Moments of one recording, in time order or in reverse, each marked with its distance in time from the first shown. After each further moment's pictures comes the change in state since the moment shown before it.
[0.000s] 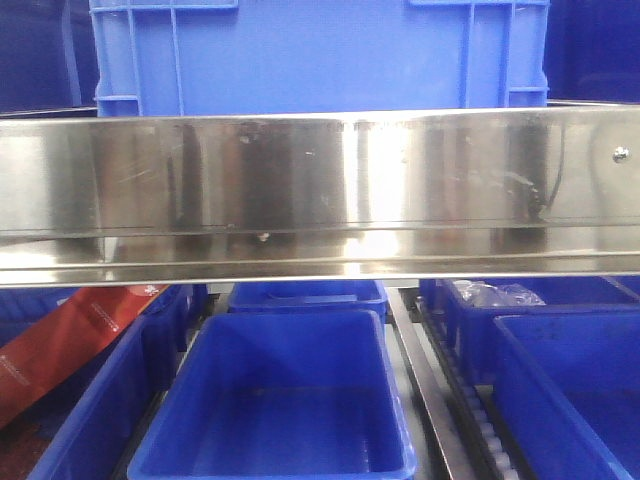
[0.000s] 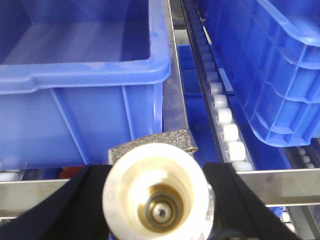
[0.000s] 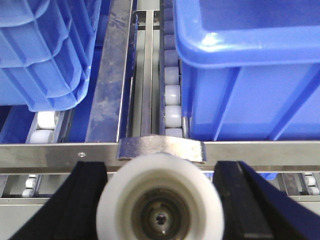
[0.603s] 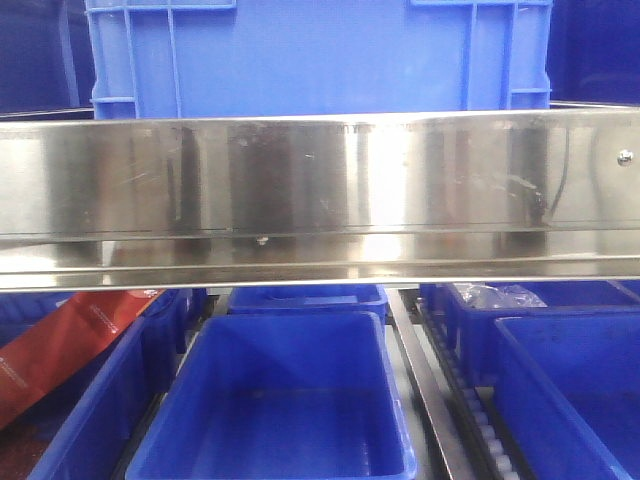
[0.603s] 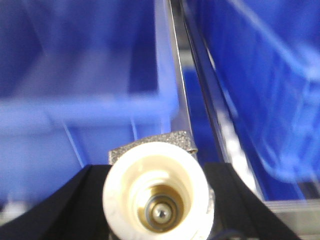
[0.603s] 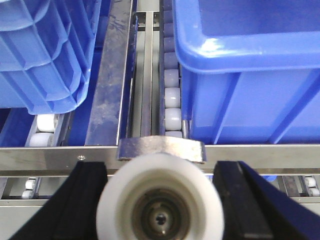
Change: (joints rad) left arm 0.000 0.000 0.000 0.024 -0.135 0.001; right arm 0.000 0.000 0.000 0.000 0.000 0.000
